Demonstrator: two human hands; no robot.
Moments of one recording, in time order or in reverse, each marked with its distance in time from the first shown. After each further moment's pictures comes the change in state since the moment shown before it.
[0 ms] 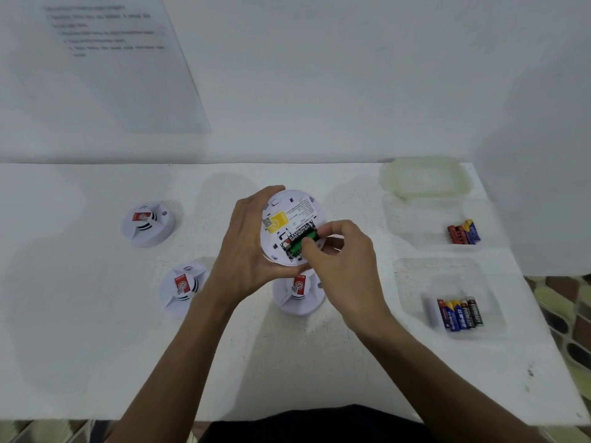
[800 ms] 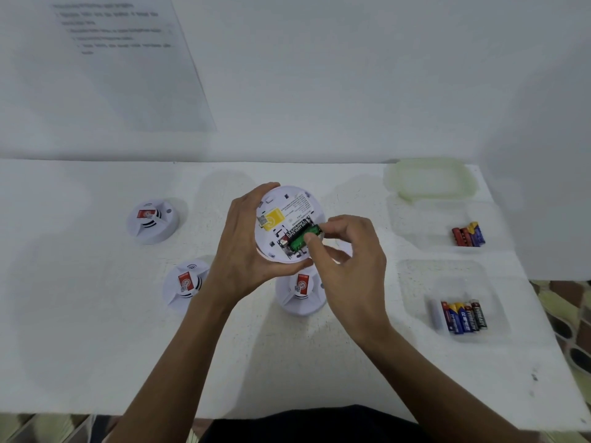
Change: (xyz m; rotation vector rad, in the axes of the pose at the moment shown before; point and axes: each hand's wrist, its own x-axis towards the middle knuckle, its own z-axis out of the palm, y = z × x) left_hand 0.004 0.004 -0.007 -0.025 0.090 0.026; right_hand -0.005 0.008 0.006 0.049 0.133 -0.316
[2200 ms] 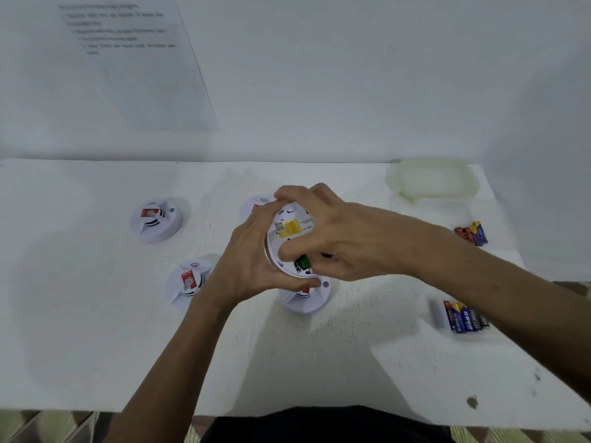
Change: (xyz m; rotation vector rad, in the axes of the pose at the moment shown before) left_hand -0.016 -0.010 -0.003 -0.148 -0.272 -0.240; right_hand 0.071 -0.038 -0.027 -0.862 -0.981 -0.985
